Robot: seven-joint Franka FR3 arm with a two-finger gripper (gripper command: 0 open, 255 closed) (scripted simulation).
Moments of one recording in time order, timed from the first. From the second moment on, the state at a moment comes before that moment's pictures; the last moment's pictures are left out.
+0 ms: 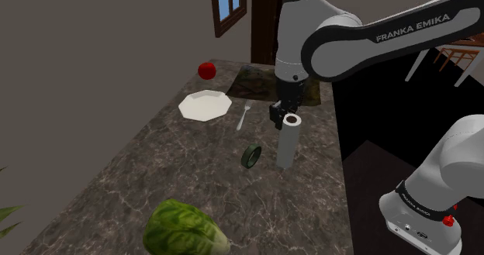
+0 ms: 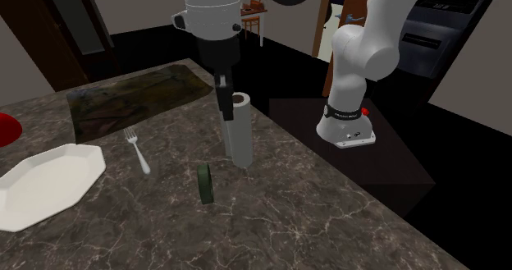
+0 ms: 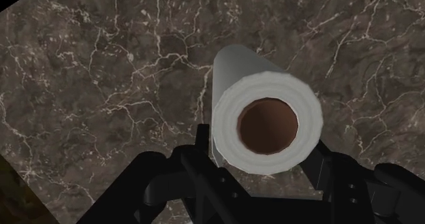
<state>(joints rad) 0.13 -0.30 0.39 -2.32 0.12 2.01 0.33</state>
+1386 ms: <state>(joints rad) 0.12 -0.35 0.36 -2.07 0.12 1.72 0.33</state>
